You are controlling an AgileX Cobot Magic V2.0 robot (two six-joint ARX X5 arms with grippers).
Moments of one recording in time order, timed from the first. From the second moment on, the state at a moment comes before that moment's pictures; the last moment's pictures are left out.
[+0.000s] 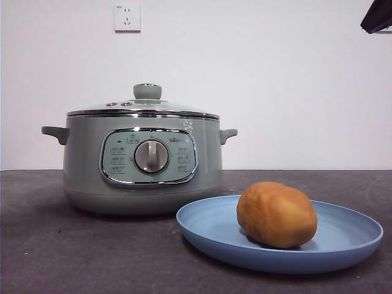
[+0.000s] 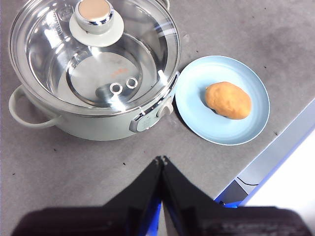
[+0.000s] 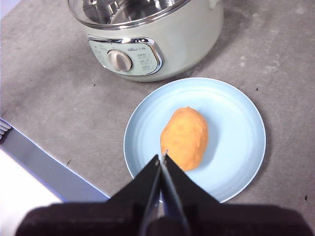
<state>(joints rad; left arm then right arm) -0.37 1.08 1.45 -1.22 0.27 0.14 0.73 0.62 0.74 -0.74 -0.02 0.25</state>
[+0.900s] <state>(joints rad) -0.12 0.79 1.24 -0.53 0.24 0.17 0.73 0.62 0.74 -0.74 -0.02 0.25</state>
